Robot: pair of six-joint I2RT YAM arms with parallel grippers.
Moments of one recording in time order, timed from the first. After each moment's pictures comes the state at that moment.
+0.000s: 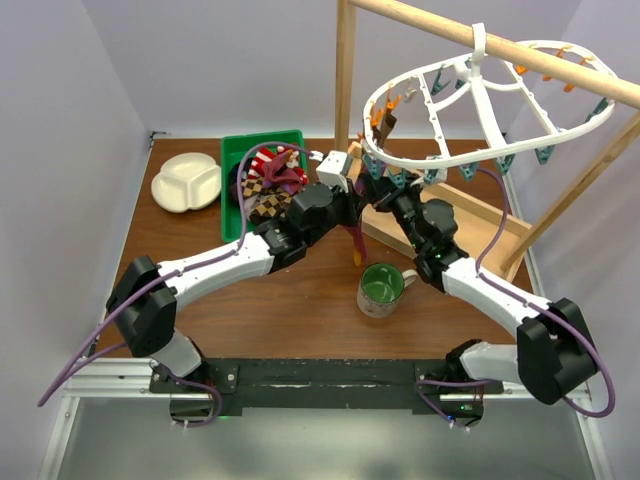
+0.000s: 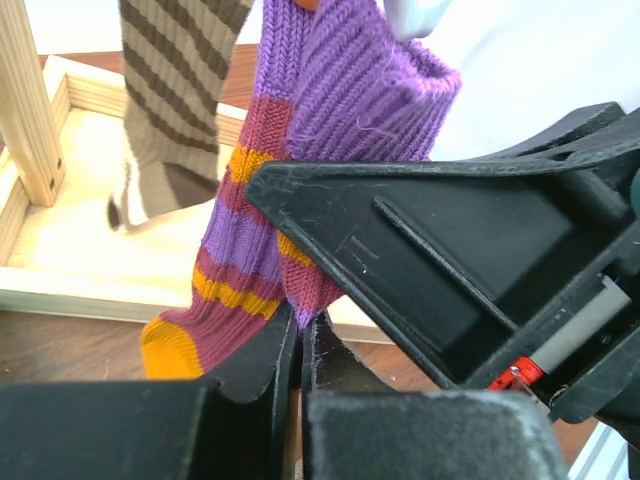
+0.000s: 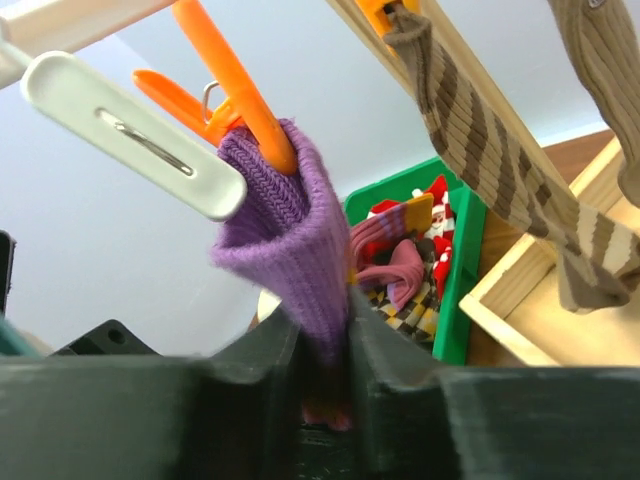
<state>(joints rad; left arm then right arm) -0.89 1.58 1.18 0.22 -0.22 -0.46 0.50 1.26 0.70 0.72 0.07 0.77</state>
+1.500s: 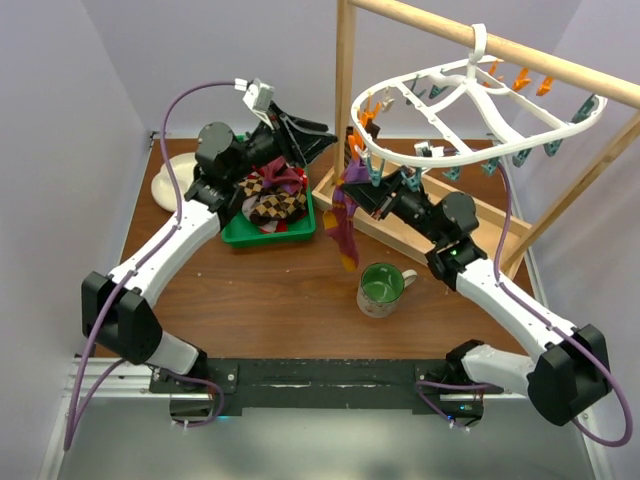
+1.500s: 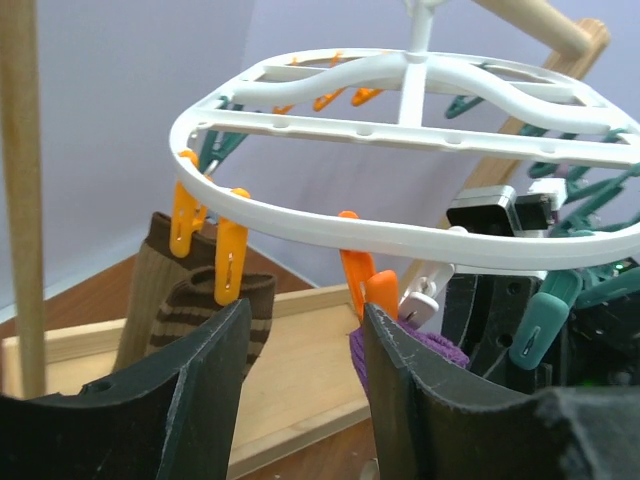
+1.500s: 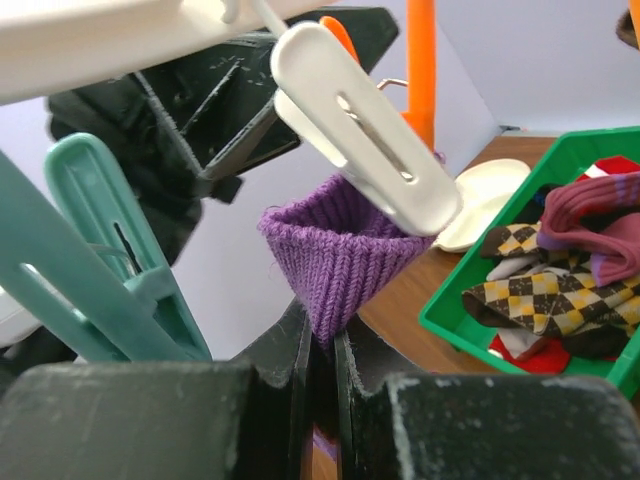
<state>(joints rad) -0.45 1.47 1.32 0.43 0.57 -0.53 0.49 1.14 0.81 0.62 -0.43 0.84</state>
